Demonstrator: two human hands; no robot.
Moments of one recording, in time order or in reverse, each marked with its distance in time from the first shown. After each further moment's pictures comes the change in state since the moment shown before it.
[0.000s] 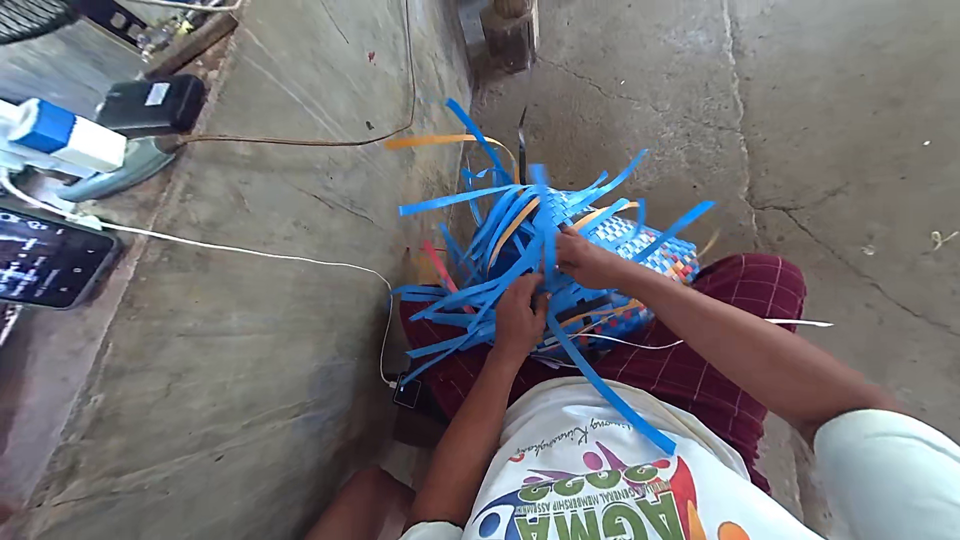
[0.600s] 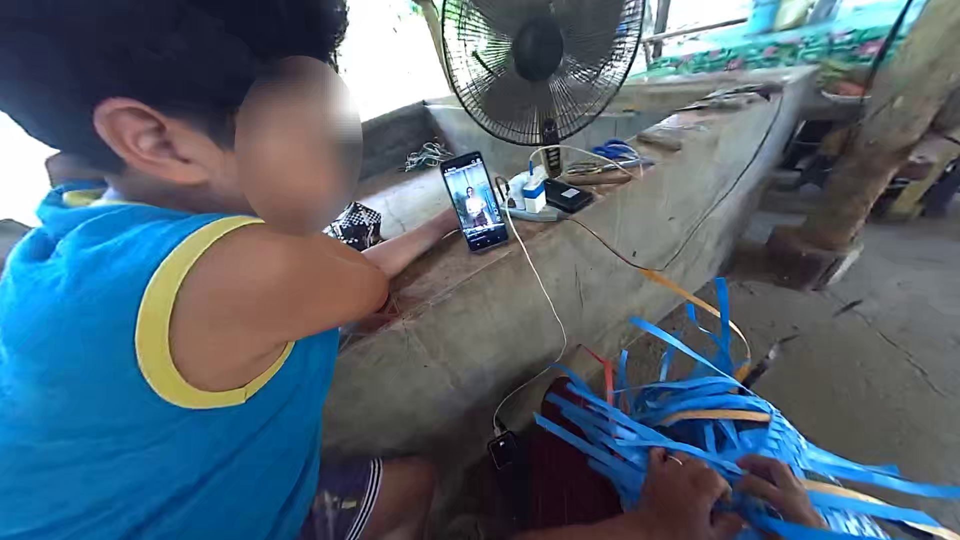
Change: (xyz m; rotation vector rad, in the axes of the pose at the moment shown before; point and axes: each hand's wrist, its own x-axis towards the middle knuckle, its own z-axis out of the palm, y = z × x) left_hand -0.008 -0.001 0.013 0.221 0.482 0.160; right_hand 0.009 -0.006 0.004 0.025 -0.108 -0.054
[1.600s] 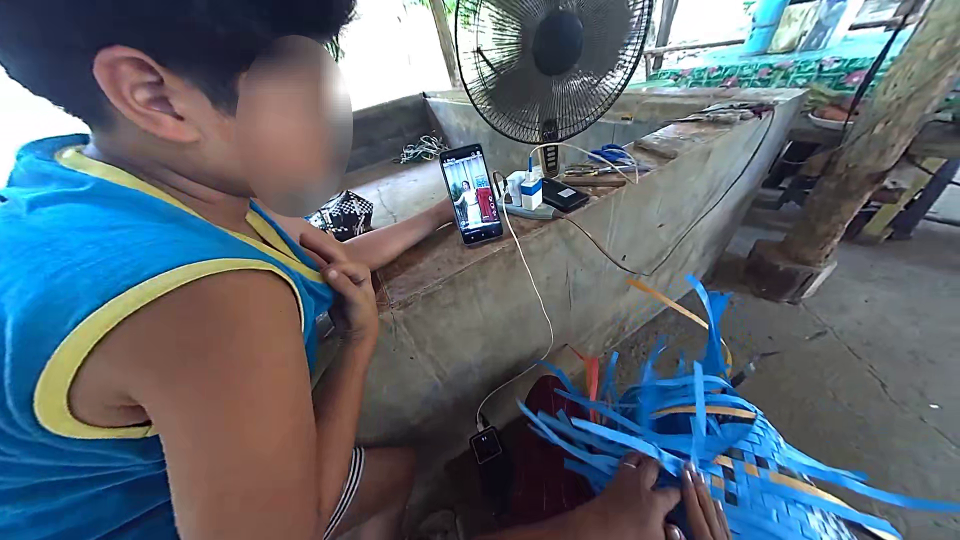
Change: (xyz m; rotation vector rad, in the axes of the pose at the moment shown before) left_hand -0.010 0.004 -0.043 -0.139 -0.484 -0.188; right_hand -0.041 -0.024 0.086 -0.092 0.167 0.012
